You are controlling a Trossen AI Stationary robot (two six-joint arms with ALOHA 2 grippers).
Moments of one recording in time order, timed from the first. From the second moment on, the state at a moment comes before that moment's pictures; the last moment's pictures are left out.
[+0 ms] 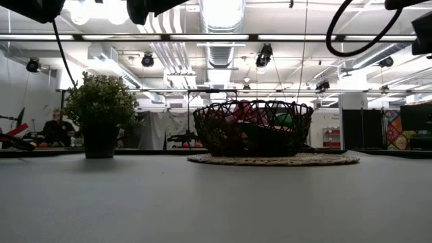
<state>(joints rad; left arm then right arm) -0.44 1.48 0.65 1.06 -0.71 0.24 0.74 1.47 1.00 -1.35 0.03 0.81</state>
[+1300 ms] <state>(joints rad) -0.44 1.48 0.66 1.06 -0.71 0.27 0.74 1.47 0.94 -0.98 0.13 0.82</state>
